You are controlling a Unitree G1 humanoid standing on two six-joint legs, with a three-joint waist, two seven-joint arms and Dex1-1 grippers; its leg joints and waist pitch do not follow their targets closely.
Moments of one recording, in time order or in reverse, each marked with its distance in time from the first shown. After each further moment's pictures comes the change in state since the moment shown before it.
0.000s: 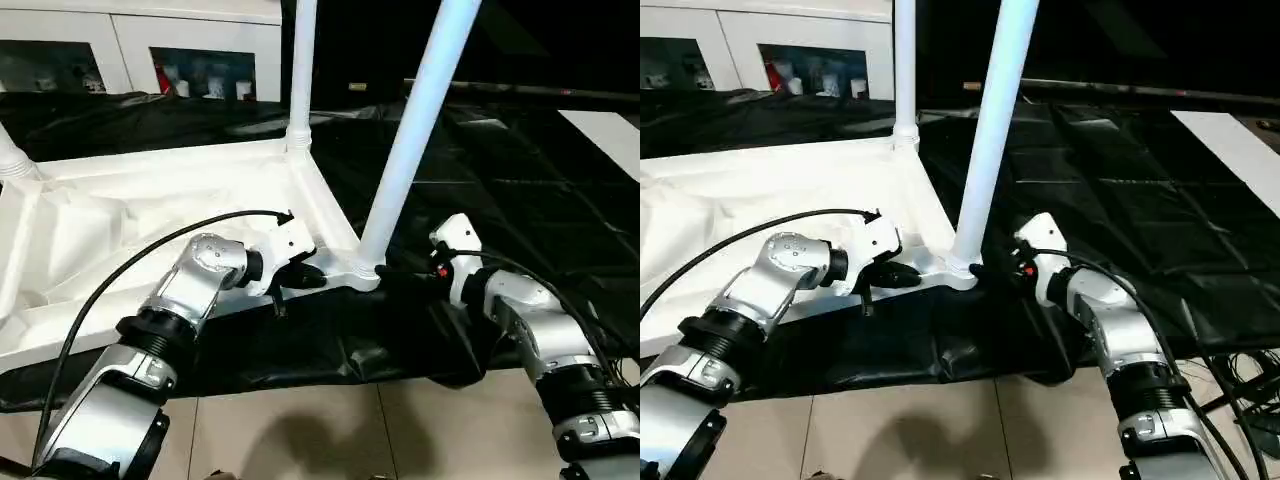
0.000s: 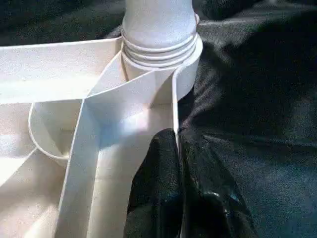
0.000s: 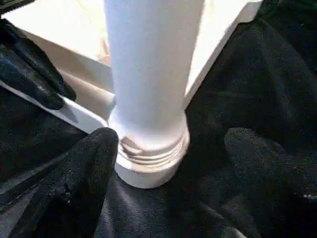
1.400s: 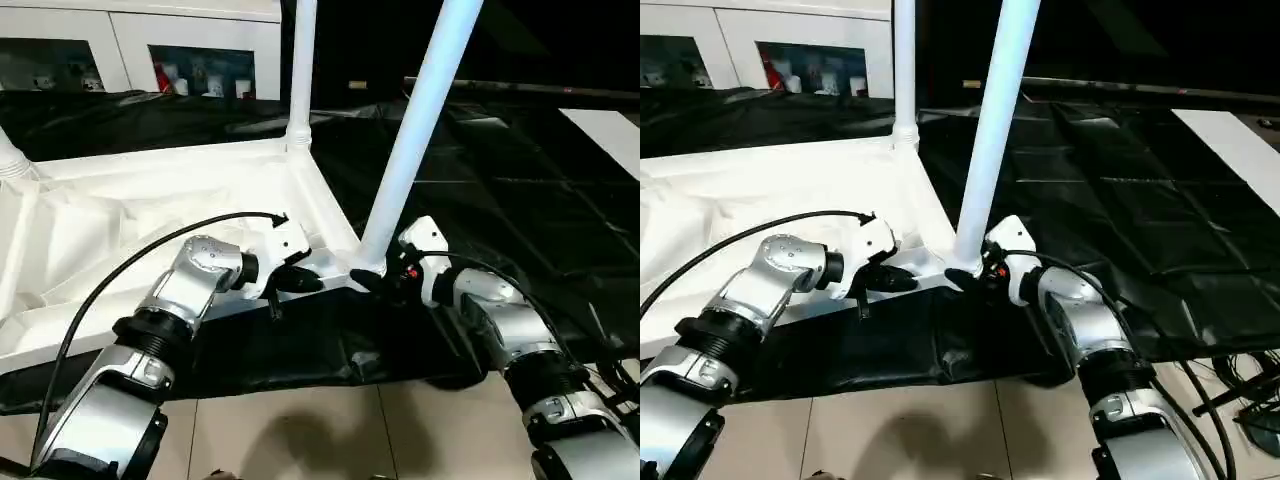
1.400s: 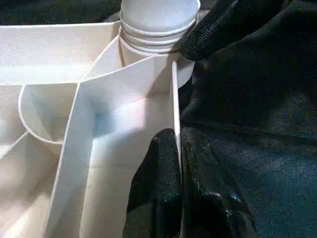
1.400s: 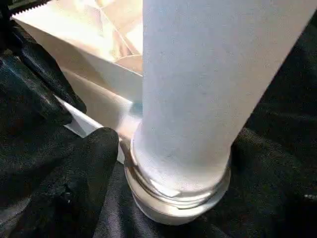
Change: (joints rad) left arm 0.002 0.015 0.005 0.014 -0.013 0.013 -0.038; right arm -0.087 0.094 0.035 0.178 -0.037 -0.092 -0.005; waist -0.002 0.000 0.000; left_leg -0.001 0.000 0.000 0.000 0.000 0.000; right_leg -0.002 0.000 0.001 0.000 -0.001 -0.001
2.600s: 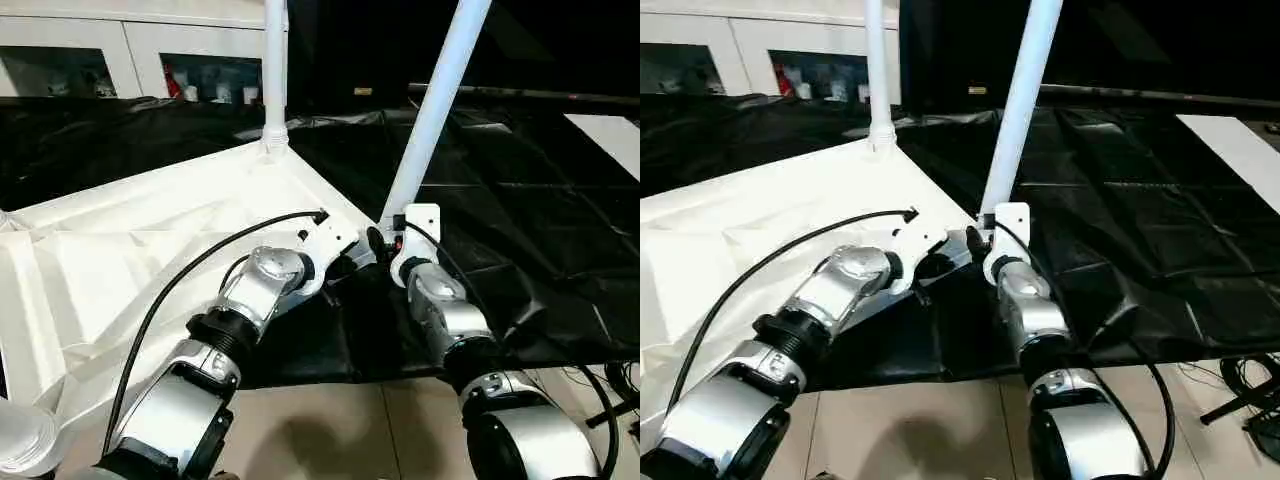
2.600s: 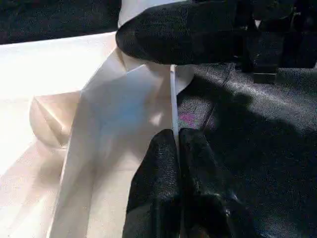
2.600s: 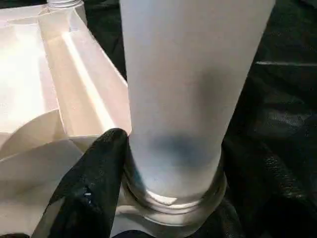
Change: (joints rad) left arm -0.073 -0.268 0.018 0.148 0.075 0.059 0.457; right arm -0.127 0.255 -0.181 0.263 -0.032 -0.084 -0.724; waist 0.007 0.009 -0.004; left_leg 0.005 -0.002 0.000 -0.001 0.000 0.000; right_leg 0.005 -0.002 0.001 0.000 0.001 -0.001
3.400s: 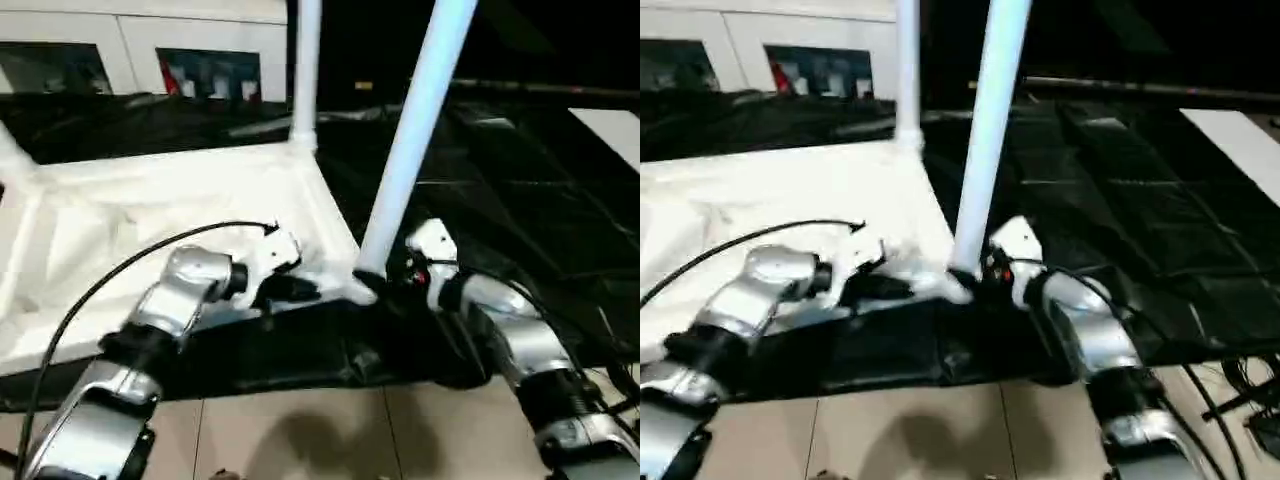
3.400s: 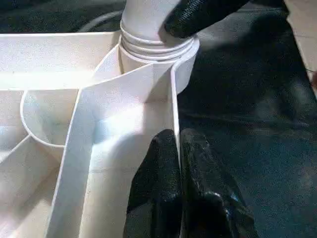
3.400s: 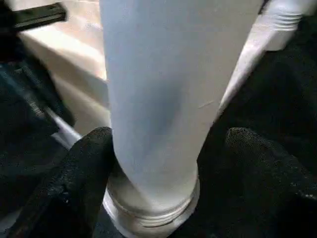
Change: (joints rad) left arm 0.145 0.290 0.006 -0.198 -0.126 -0.129 -0.555; right arm 0.228 -0.304 0.196 -0.454 0.057 0.092 0.743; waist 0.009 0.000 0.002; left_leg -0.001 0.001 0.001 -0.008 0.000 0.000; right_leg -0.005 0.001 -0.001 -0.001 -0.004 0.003
